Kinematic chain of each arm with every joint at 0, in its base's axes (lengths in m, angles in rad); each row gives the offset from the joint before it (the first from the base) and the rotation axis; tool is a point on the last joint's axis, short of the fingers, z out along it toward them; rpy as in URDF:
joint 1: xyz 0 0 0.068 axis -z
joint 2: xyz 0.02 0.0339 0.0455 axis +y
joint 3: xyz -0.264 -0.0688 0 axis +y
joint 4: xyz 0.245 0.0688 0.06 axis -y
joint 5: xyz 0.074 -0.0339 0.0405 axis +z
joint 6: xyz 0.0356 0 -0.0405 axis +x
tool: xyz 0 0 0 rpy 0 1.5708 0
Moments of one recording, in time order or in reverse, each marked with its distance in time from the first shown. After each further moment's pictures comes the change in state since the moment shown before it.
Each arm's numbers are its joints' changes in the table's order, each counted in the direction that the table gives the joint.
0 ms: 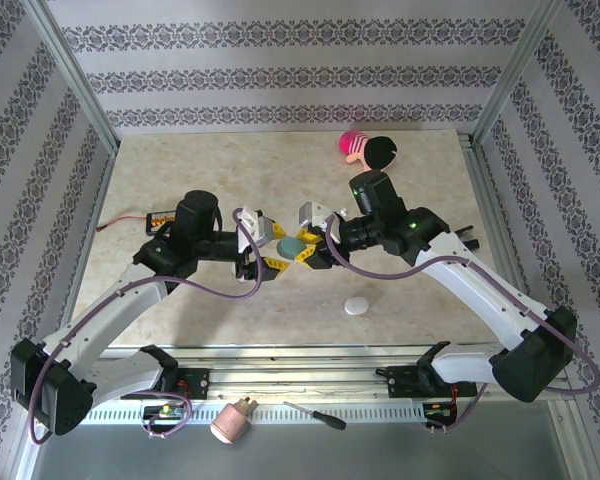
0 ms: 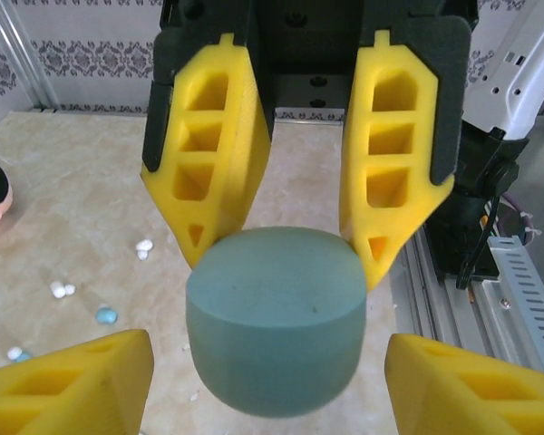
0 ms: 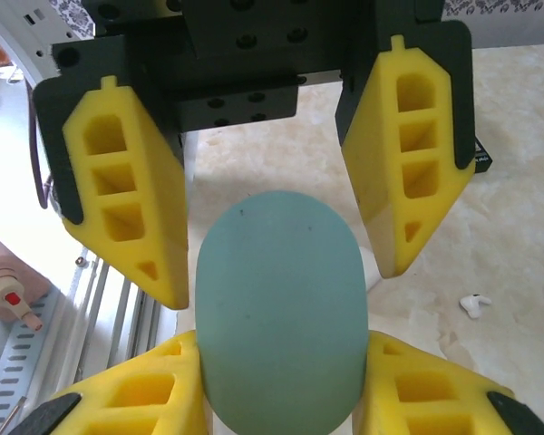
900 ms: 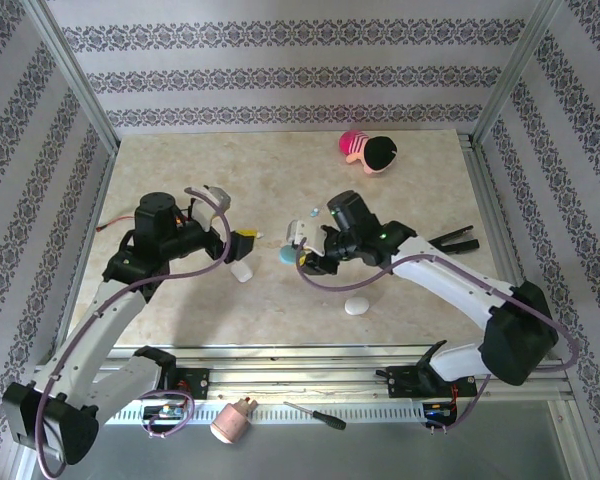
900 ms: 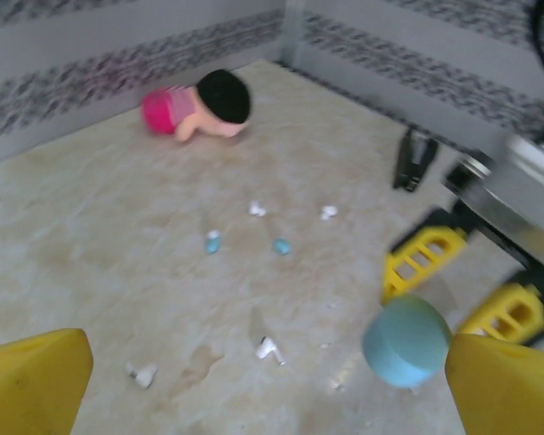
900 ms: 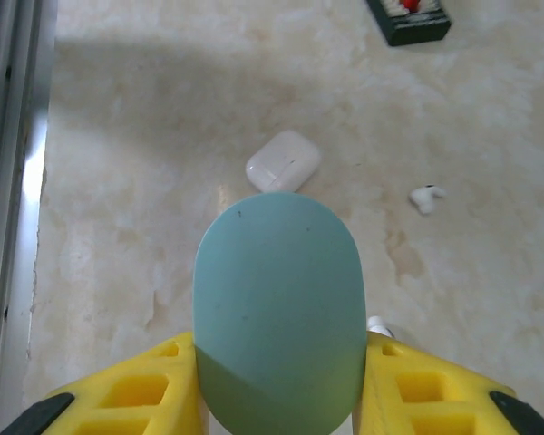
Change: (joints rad) left arm -0.213 -0.152 0.051 -0.019 0.272 -0.269; right arm -0.049 0.094 0.158 0.168 -0.306 -0.049
